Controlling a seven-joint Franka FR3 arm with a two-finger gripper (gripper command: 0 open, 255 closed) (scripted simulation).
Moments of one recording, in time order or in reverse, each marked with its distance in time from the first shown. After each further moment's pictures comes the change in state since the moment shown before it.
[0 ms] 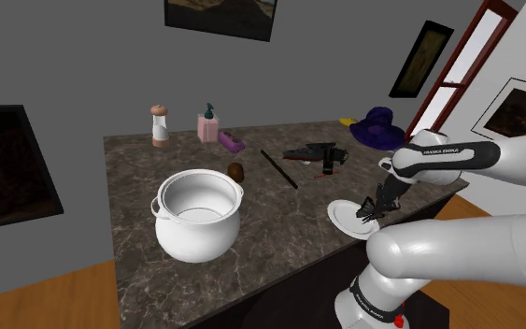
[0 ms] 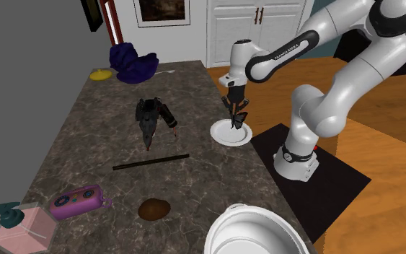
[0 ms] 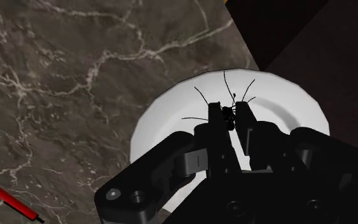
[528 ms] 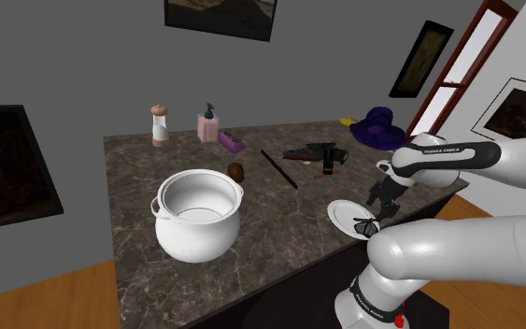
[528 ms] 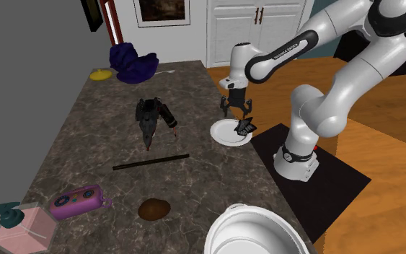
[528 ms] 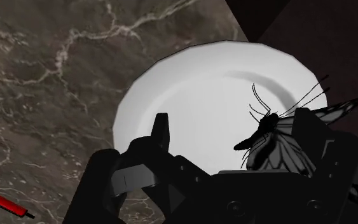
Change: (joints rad) arm 0.037 -0.011 -0.039 -0.017 0.067 -0.021 0.021
